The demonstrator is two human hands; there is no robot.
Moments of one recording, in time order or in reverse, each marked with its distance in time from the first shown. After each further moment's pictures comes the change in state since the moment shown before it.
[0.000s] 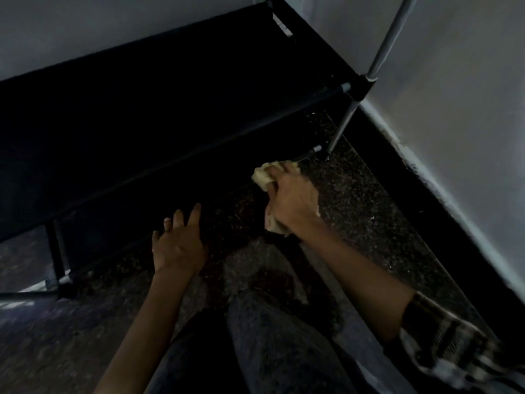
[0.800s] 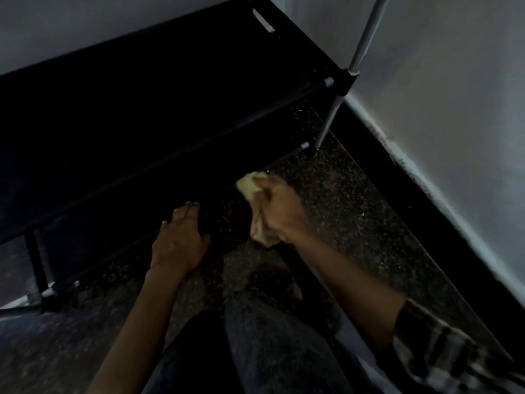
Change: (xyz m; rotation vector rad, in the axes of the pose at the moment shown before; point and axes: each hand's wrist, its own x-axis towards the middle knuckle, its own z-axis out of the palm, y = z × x) left_hand 0.014 0.014 -0.007 -0.206 0.017 0.152; right_hand -0.005 0.013 0.024 0.431 -0.038 0.102
